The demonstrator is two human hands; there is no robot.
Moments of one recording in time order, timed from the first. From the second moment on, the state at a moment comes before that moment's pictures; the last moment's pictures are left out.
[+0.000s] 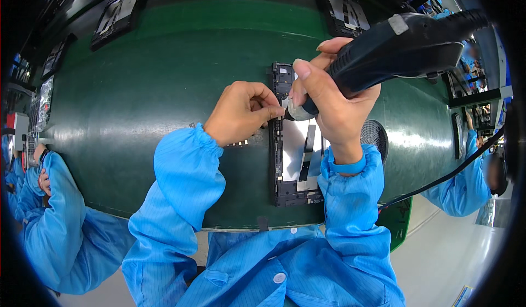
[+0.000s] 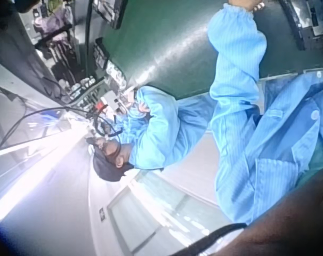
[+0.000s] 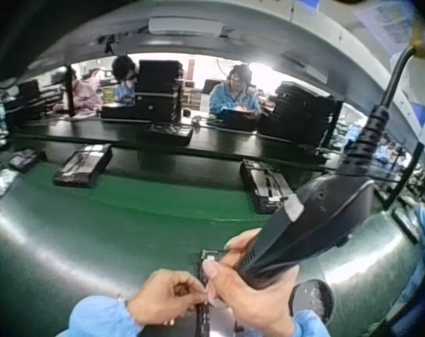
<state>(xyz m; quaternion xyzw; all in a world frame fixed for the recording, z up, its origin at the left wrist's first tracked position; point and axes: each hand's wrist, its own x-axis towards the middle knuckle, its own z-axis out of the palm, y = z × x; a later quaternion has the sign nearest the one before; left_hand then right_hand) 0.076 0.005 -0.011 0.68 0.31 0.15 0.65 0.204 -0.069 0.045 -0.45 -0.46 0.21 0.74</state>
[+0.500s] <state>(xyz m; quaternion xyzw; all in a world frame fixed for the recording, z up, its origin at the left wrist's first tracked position) 0.081 0.007 -0.015 0.70 0.32 0.16 0.62 0.207 -0.064 0.035 -0.46 -0.52 0.19 0.69</state>
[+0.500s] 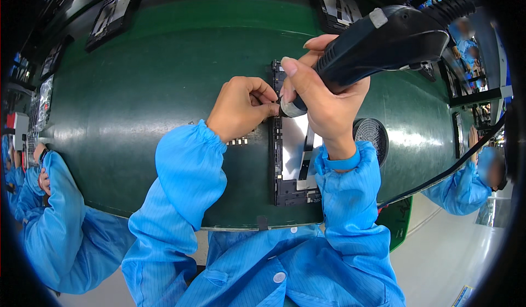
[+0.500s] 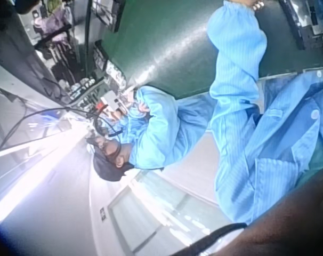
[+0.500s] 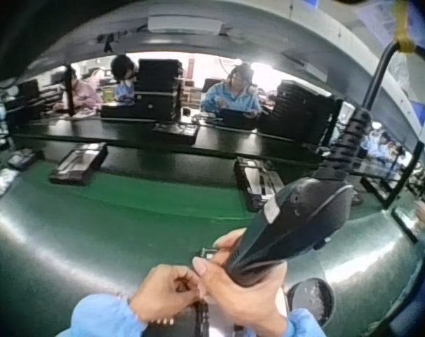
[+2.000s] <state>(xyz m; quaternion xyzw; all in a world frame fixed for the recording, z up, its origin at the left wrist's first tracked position) 0.083 0.003 -0.010 0.71 0.38 0.09 0.59 0.322 -0.175 0.034 -0.51 -0.31 0.08 0.80</state>
